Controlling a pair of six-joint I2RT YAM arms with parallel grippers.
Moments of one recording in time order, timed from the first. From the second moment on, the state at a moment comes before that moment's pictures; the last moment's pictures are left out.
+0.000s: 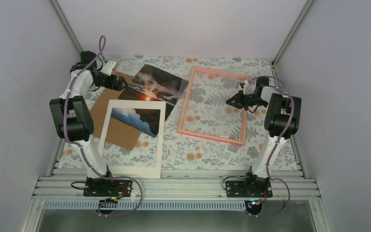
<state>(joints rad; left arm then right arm) 0.17 1.94 1.62 -0.79 0.51 0.38 -0.18 2.08 1.36 -0.63 -0.92 0.08</state>
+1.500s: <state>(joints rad) 0.17 1.94 1.62 -0.79 0.51 0.38 -0.24 2.07 1.33 -0.69 -0.89 0.00</state>
